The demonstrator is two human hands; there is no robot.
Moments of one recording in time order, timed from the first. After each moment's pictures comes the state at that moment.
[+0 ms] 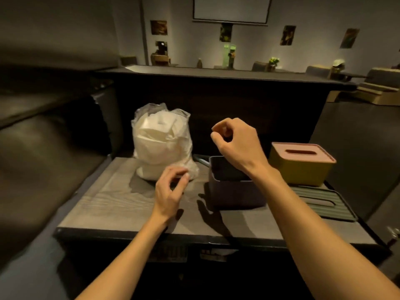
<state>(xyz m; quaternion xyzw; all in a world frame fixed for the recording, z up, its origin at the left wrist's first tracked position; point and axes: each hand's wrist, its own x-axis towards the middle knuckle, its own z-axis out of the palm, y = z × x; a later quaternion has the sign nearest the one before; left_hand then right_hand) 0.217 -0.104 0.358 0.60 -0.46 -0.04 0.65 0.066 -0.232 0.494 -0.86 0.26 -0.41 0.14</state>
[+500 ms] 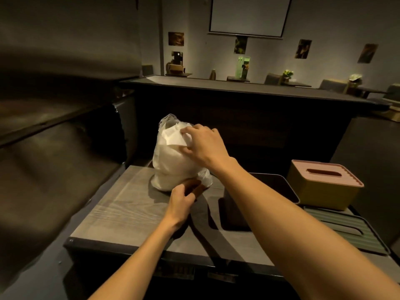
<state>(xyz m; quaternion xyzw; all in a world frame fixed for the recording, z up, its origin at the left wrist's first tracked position) 0.246 -0.119 0.363 0.64 -0.40 -0.19 0.63 0.200 -0.225 0.501 -0.94 0.20 -0.26 -0.01</state>
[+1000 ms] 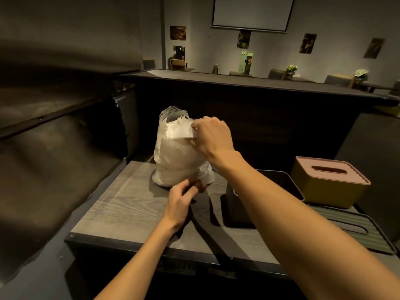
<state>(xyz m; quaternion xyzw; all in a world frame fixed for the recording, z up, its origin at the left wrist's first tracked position) 0.238 -0.108 0.362 0.58 -0.38 -0.21 0.68 0.205 -0.230 0.502 -0.91 0.25 -0.31 -0.09</state>
